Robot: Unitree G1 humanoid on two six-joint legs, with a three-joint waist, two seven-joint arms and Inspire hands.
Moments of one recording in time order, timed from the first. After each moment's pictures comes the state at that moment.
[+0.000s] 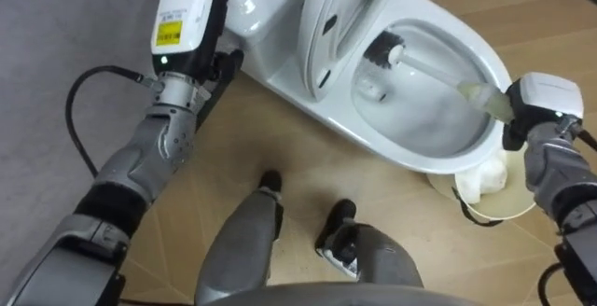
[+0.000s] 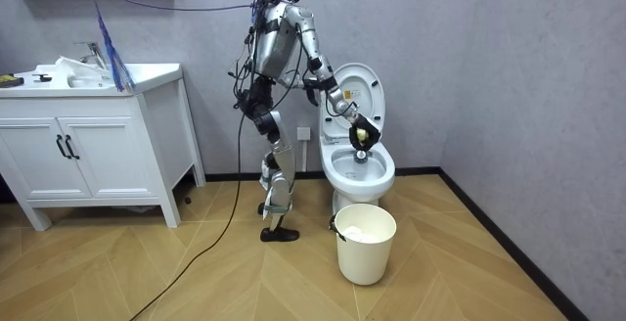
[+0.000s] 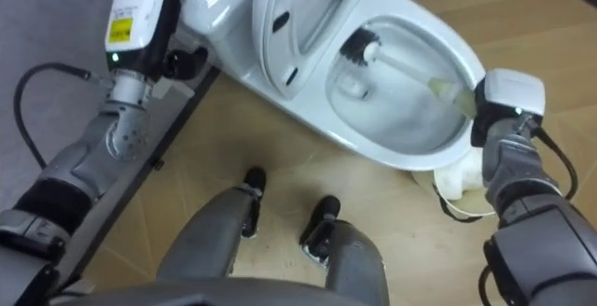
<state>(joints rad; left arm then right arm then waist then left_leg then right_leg) -0.30 0.38 -0.34 0.58 0.71 -0.27 0.57 -0.45 -0.54 0.41 1.24 -0.72 -0.01 -0.44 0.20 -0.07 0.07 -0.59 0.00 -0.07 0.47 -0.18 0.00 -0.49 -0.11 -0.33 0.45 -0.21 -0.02</state>
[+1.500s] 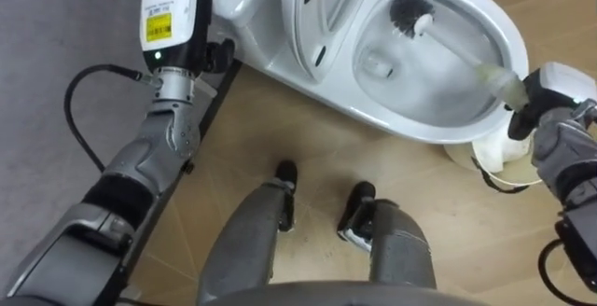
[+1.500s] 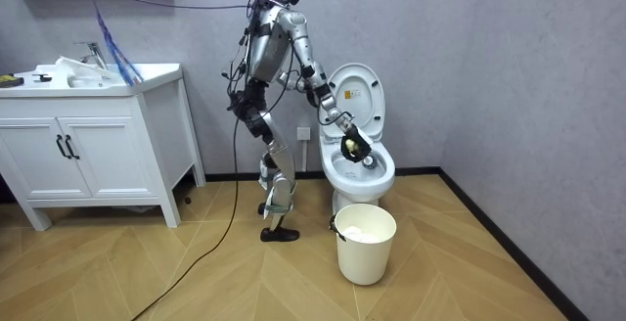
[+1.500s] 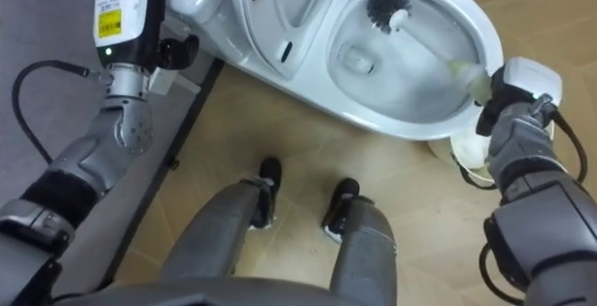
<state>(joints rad) -0.36 0.38 -0.44 0.62 0.62 -0.11 0.69 -0.53 -0.54 0.44 1.31 -0.53 0.05 -0.32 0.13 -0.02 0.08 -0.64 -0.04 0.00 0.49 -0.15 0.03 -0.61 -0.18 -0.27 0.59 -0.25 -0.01</state>
